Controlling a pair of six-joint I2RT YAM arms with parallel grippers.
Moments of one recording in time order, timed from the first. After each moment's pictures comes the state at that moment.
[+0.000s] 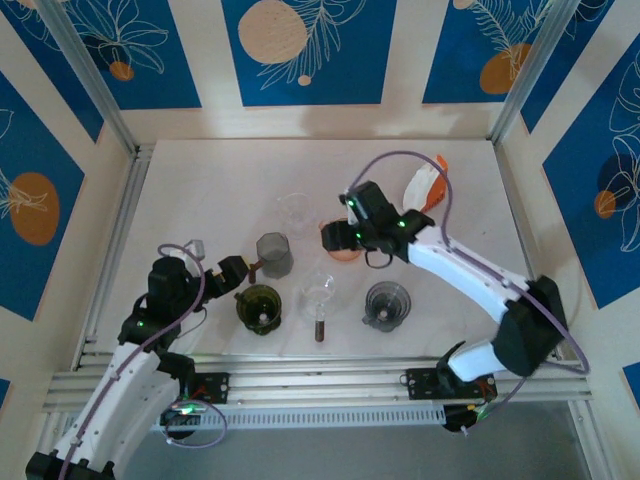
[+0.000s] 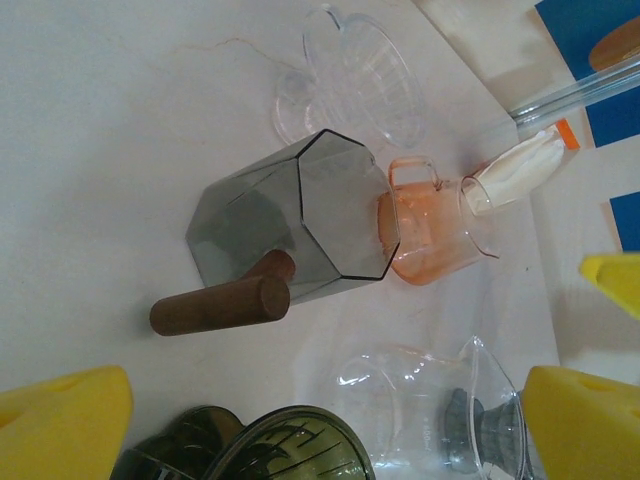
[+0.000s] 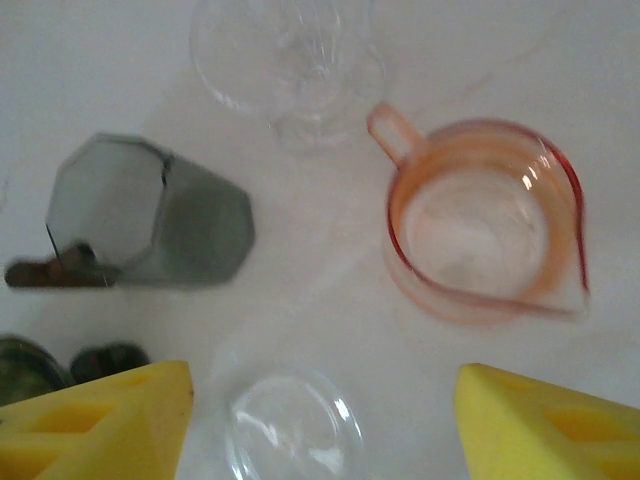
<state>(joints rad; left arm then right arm) -0.26 0.56 0.41 -0.38 0.32 -0.78 0.67 1.47 1.22 -0.63 -0.03 0.45</state>
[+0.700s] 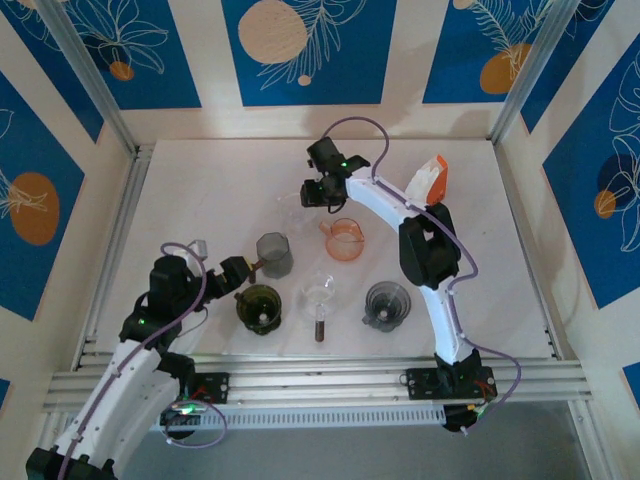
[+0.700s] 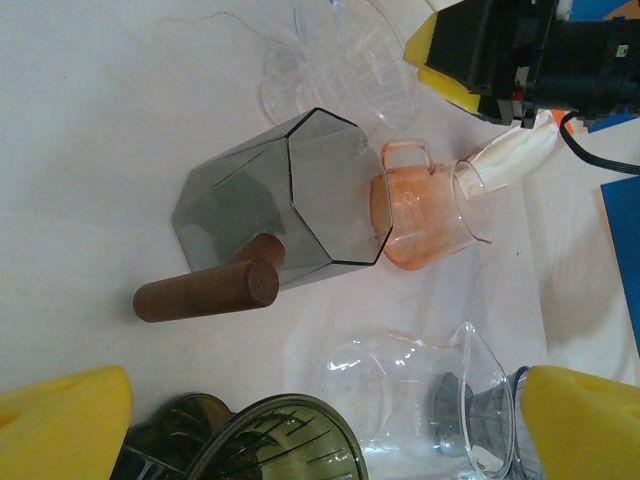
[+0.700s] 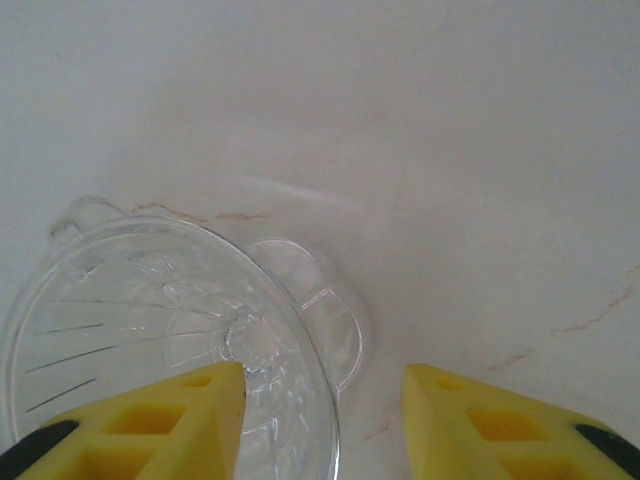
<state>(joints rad) -0.26 0.57 0.41 -0.37 0.36 -0.79 0.57 2.23 1.96 -0.78 -0.07 0.38</state>
